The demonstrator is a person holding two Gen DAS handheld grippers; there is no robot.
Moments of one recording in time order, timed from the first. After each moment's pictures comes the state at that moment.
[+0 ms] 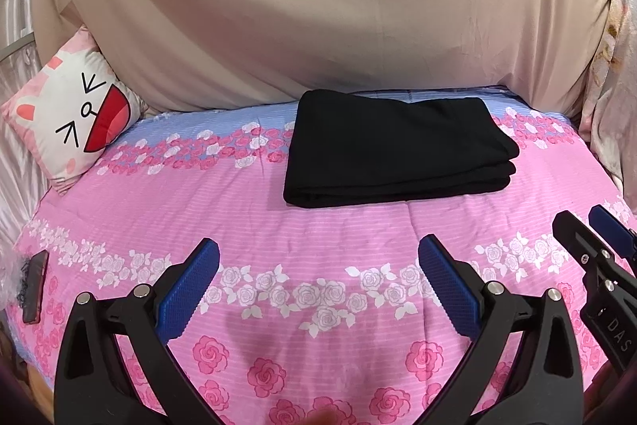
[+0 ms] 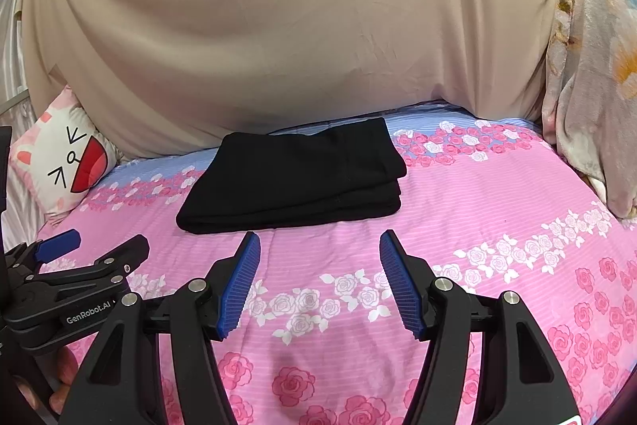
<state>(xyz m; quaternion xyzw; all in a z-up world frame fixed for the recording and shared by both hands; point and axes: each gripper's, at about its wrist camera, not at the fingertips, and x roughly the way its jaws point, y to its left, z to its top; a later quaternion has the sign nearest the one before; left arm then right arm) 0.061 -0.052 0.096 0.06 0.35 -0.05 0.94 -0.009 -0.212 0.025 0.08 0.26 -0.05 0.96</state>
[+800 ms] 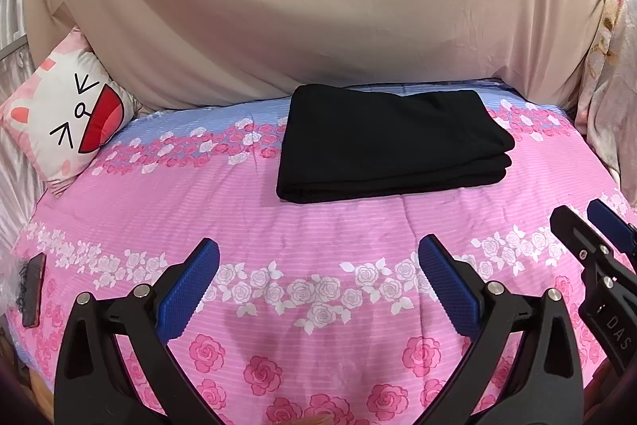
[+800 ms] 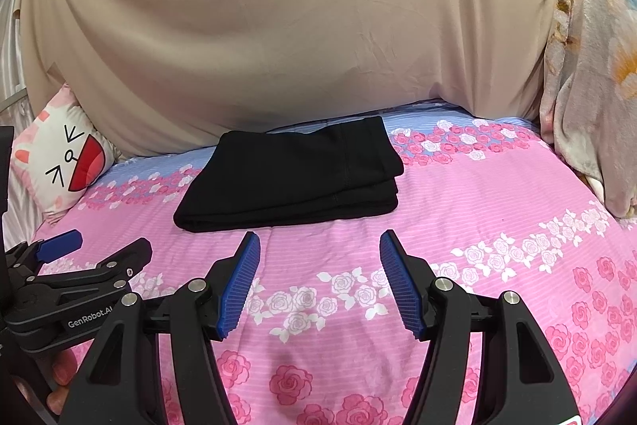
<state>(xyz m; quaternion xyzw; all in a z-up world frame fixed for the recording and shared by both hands) 0.061 -0.052 0.094 0.07 0.35 -0.06 0.93 -0.009 -0.215 0.022 0.08 0.26 -0.05 0.96</state>
